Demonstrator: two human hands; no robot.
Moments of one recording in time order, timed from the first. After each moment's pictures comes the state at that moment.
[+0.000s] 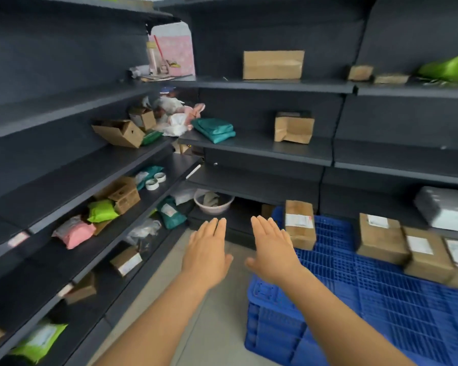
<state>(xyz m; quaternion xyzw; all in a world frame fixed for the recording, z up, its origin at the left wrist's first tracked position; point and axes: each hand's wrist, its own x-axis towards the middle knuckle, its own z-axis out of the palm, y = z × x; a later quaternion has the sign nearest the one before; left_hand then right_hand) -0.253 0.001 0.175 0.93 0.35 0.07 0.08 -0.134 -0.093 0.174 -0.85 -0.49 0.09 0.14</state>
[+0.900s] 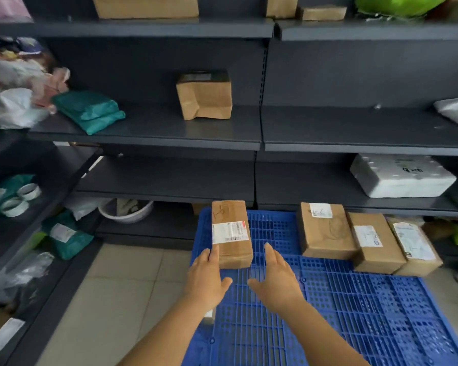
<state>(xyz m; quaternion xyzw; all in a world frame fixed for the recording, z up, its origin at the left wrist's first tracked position) 0.086 0.047 0.000 0.92 0.29 -0.08 0.25 0.166 -0.098 0.019 -0.92 -0.21 0.25 0.22</state>
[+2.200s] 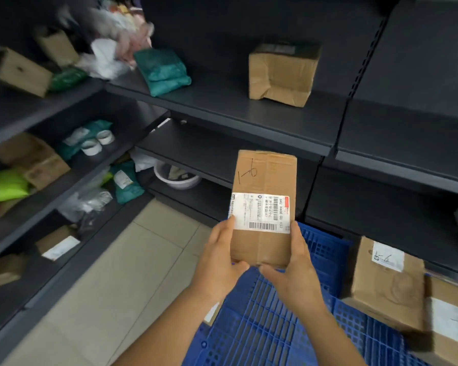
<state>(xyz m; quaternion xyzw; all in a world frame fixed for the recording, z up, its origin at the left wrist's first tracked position) 0.132 0.058 0.019 0.82 0.38 0.14 0.41 0.256 -0.055 0.009 -0.81 -0.32 0.28 0.41</state>
